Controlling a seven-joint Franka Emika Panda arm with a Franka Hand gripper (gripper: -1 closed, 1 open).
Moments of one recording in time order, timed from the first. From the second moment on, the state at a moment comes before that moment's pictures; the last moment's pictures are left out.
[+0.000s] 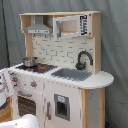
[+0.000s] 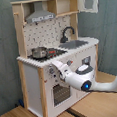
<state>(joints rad) -0.92 -1.48 1.58 -1.98 -0.32 2.82 0.70</state>
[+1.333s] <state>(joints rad) -0.93 -1.48 1.58 -1.98 -0.32 2.80 0.71</state>
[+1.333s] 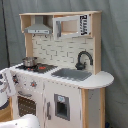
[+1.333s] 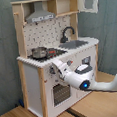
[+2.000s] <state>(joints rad) -0.94 -1.48 1.59 -1.96 -0.32 2.80 0.71</state>
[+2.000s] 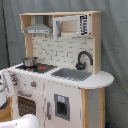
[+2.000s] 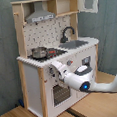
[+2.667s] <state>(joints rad) -0.94 -1.48 1.59 -1.96 -0.33 2.80 0.46</state>
